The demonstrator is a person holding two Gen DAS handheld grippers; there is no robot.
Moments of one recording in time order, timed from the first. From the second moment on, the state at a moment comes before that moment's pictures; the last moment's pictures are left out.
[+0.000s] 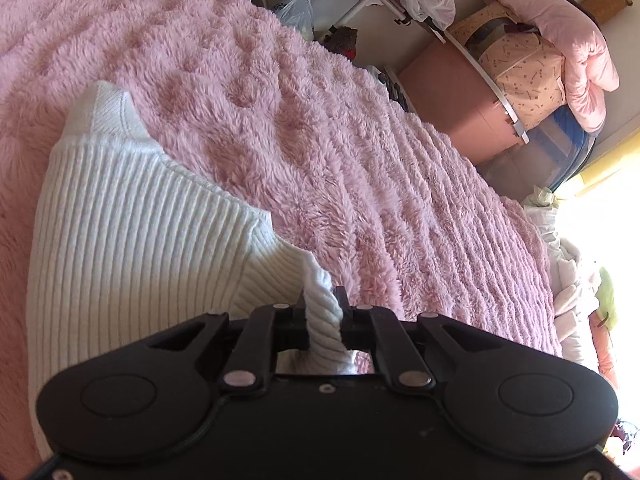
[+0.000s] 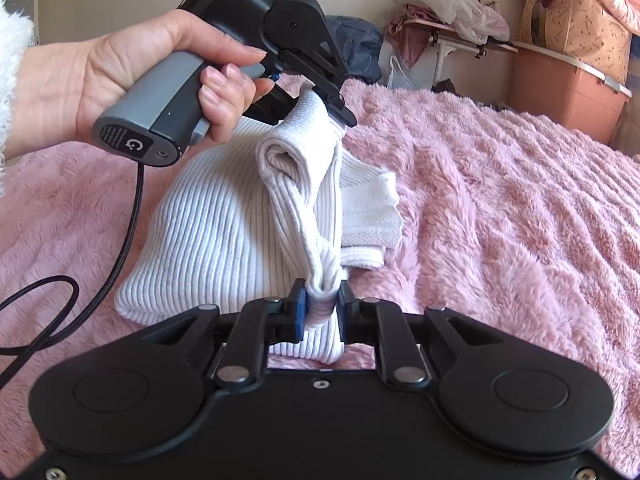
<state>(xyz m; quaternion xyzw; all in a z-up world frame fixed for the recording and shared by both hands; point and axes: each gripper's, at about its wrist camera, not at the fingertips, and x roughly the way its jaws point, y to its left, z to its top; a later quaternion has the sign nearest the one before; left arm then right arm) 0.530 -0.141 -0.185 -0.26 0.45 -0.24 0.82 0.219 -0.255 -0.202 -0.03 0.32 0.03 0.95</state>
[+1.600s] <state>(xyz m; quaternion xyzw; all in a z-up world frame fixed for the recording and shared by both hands) 0.430 0.003 -0.191 -0.44 0.28 -0.22 0.82 0.475 -0.303 -0.228 0.30 0.44 0.30 0.79</state>
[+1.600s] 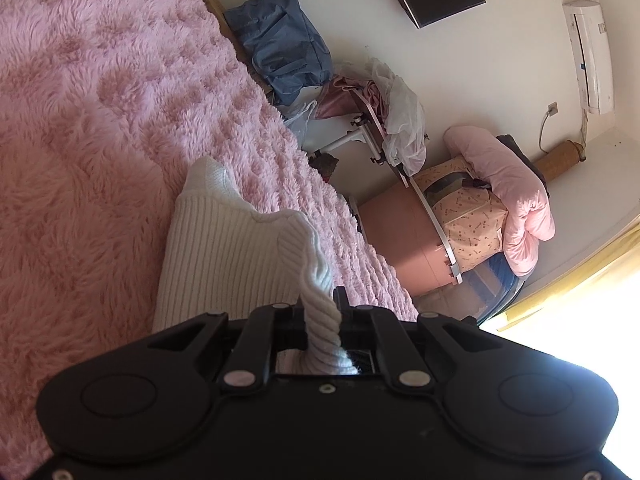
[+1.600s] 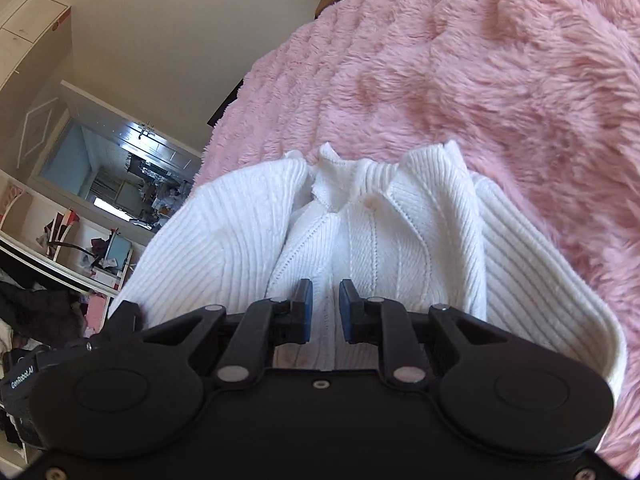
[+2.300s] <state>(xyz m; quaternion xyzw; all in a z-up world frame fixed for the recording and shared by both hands) 0.398 0.041 -0.200 -0.45 0.29 -0.20 0.82 0.480 -0.313 -0.225 0.26 0.44 0.30 0.81</state>
